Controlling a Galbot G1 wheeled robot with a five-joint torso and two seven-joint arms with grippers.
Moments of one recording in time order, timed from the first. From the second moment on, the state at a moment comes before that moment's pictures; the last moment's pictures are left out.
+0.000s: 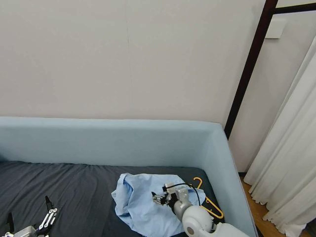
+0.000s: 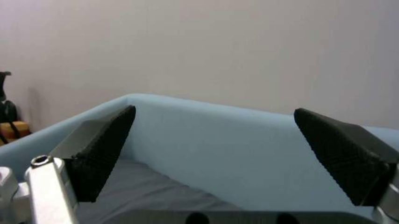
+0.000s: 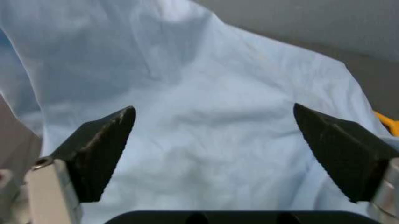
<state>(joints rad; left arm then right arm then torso) 1.72 -1.41 -0.70 -2.01 -0.11 -0.49 -0.57 -0.76 0.99 -0.41 1.70 0.87 -0.37 0.37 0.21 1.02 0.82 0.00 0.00</state>
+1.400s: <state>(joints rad) 1.71 -1.39 -0.68 -1.99 -0.11 -0.51 -0.58 -0.94 0.97 -0.29 1.63 0.69 -0.62 0.38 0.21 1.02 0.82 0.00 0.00</state>
